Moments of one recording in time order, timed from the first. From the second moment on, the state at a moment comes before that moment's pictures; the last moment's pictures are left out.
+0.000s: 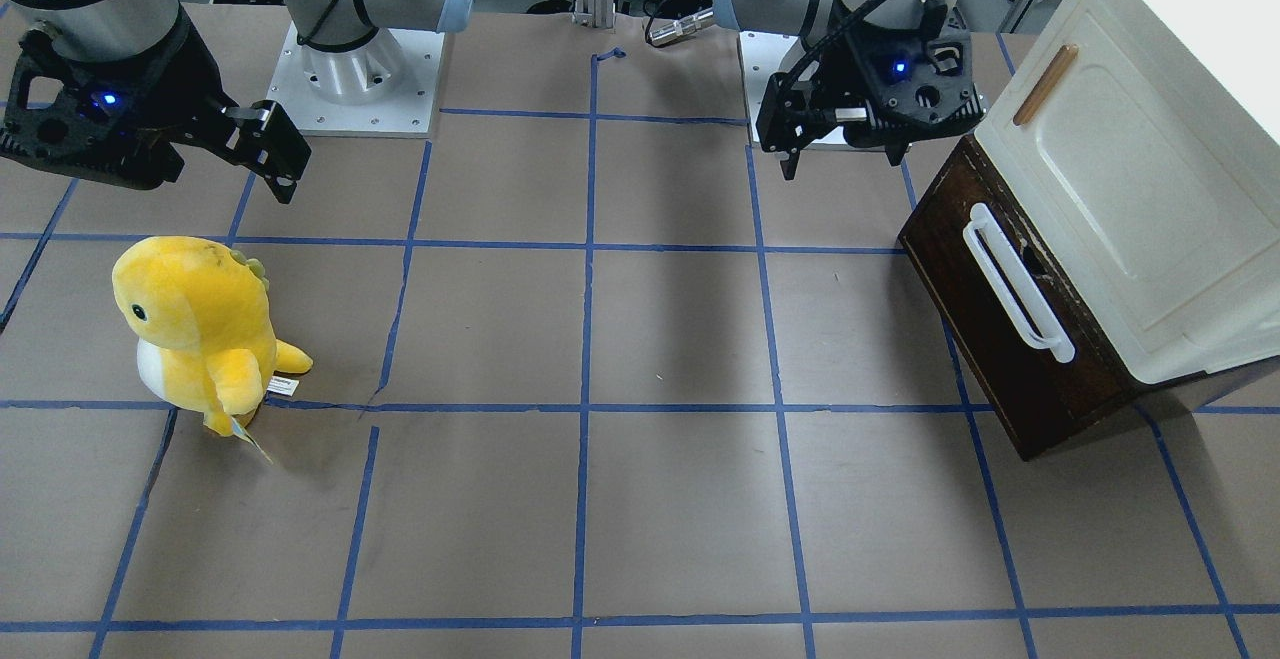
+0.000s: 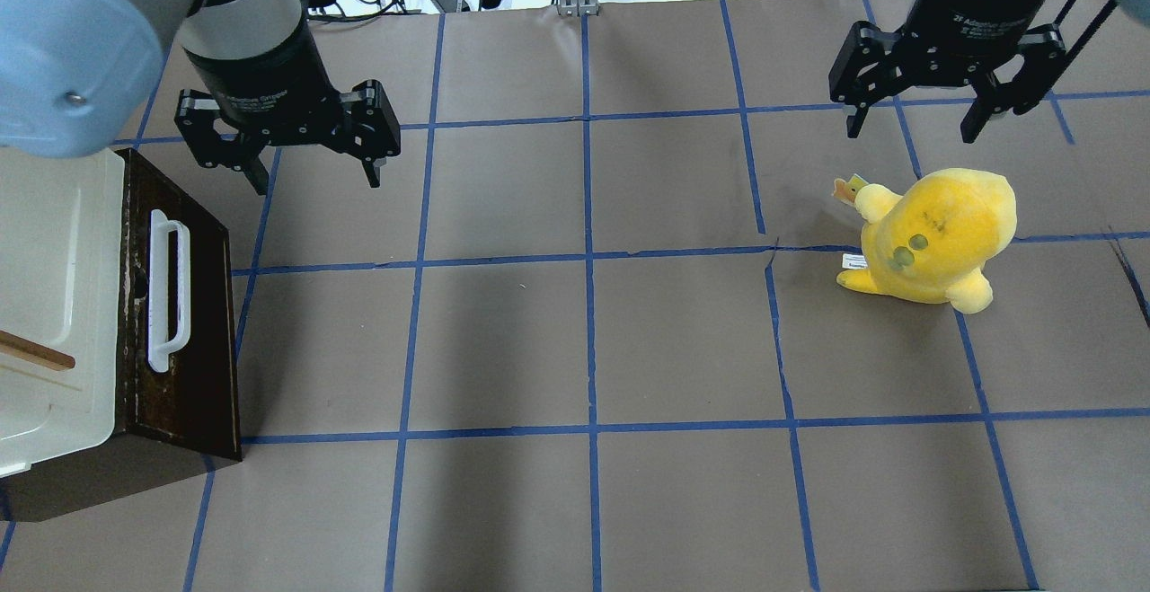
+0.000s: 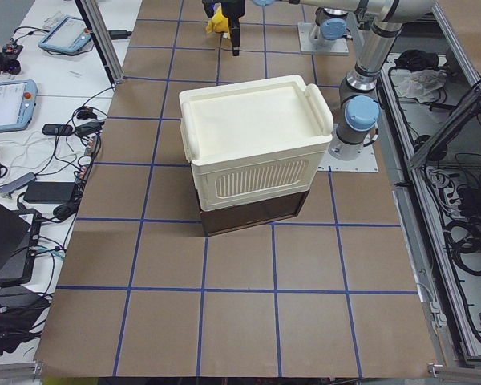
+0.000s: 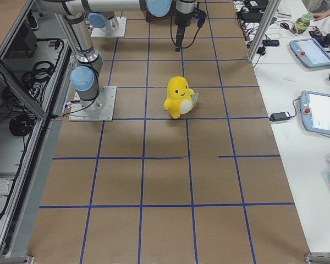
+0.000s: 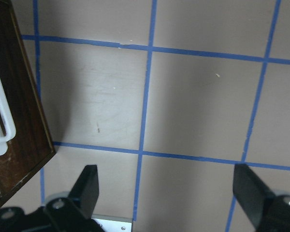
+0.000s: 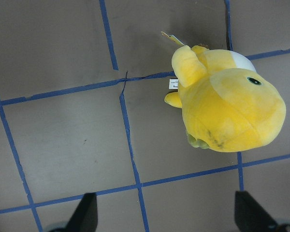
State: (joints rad) left arm -1.71 -1.61 -1.51 -1.68 1.75 -0.27; right arm 1.51 -1.53 1.48 -1.44 -1.63 0.11
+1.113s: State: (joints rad) left arm -1.75 -1.81 -1.73 -1.68 2.21 -0.45; right arm 1.51 -1.53 1.48 -1.44 -1.63 0.11
